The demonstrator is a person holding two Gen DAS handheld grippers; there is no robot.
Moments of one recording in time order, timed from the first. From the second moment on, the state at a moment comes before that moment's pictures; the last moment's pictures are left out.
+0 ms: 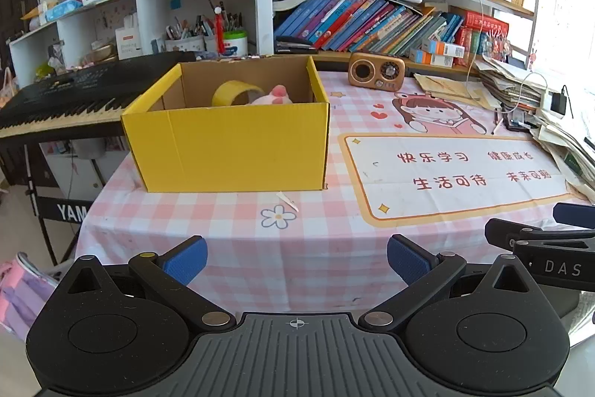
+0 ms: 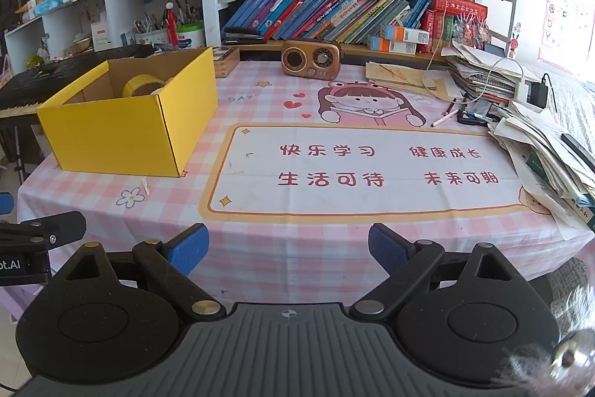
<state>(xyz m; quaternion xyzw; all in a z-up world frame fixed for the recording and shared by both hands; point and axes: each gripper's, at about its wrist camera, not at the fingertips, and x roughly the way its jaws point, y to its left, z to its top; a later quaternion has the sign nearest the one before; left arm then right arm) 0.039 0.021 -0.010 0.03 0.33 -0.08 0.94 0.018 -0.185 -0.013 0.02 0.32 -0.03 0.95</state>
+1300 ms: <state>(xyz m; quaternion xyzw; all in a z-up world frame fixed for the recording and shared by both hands) 0.039 0.022 -0.015 0.03 0.35 -0.07 0.93 0.017 -0.176 -0.021 0.02 0.32 -0.03 0.95</state>
